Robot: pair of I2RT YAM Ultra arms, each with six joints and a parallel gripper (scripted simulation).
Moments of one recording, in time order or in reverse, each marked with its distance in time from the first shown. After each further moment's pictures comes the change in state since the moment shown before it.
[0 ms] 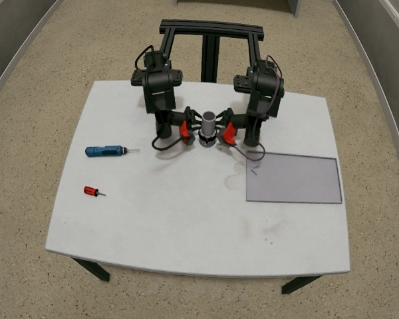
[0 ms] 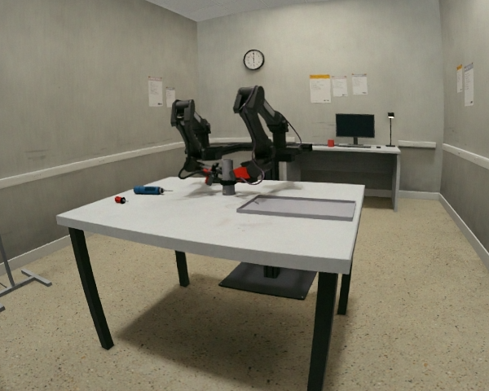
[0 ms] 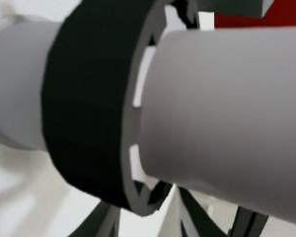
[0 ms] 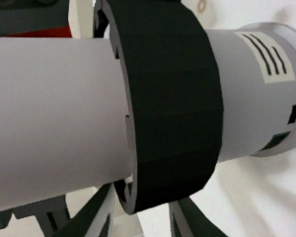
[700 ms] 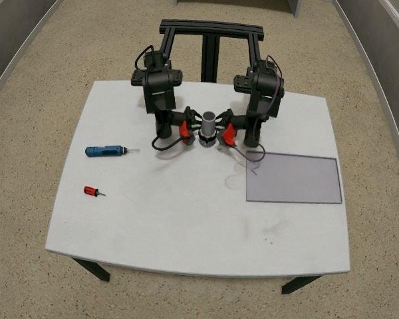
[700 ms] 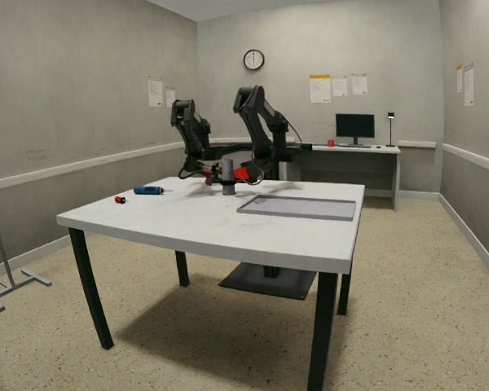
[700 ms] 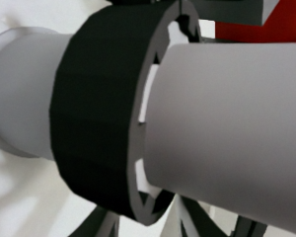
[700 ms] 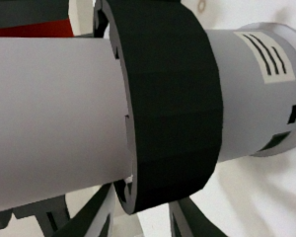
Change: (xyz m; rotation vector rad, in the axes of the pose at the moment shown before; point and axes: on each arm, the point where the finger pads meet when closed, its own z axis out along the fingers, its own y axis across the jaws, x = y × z) left arm -0.004 0.002 0.000 -0.002 -0.006 0.008; right arm 0.000 0.000 0.000 0.000 0.000 0.000
